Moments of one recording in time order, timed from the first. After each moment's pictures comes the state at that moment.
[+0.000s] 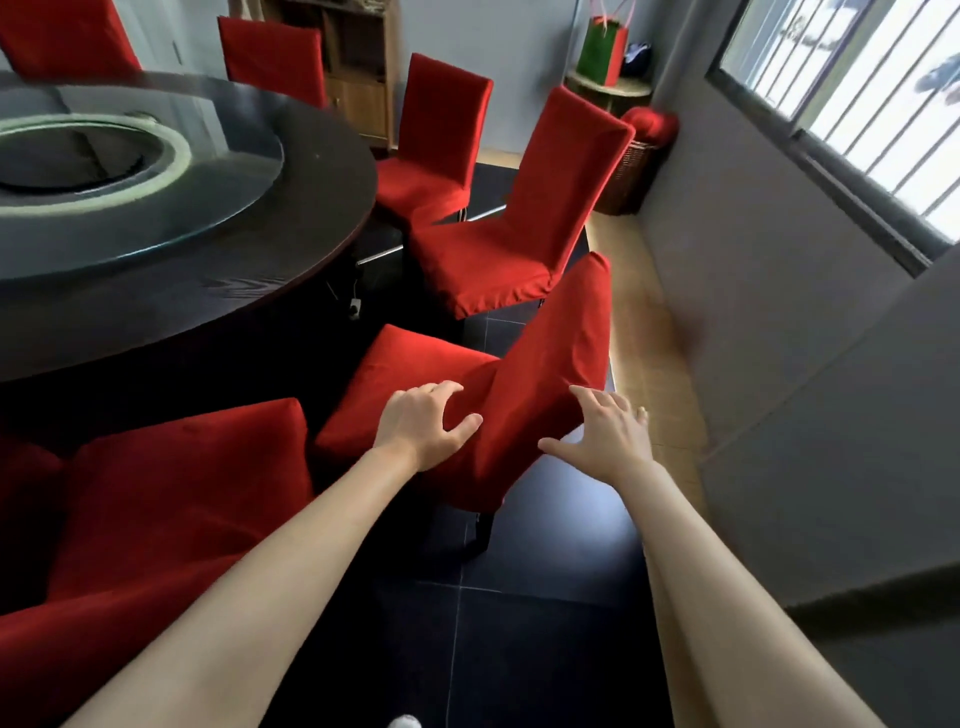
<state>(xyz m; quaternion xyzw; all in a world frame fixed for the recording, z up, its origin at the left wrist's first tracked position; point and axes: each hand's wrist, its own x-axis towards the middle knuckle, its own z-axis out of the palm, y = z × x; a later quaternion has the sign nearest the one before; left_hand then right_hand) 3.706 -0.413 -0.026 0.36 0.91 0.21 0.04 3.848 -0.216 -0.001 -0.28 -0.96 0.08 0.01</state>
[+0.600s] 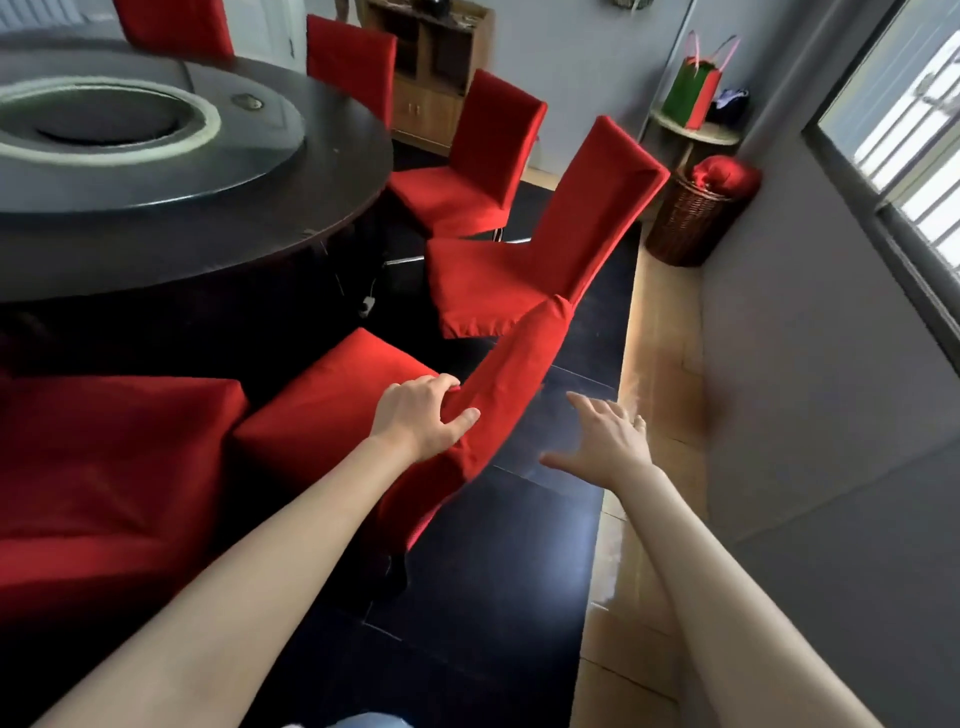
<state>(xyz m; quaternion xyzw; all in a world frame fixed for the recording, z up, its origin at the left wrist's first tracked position) 3.723 -0.169 -0.028 0.24 0.95 0.22 0.01 3.818 0.061 -0.011 -0.16 -0.98 0.06 -0.05</state>
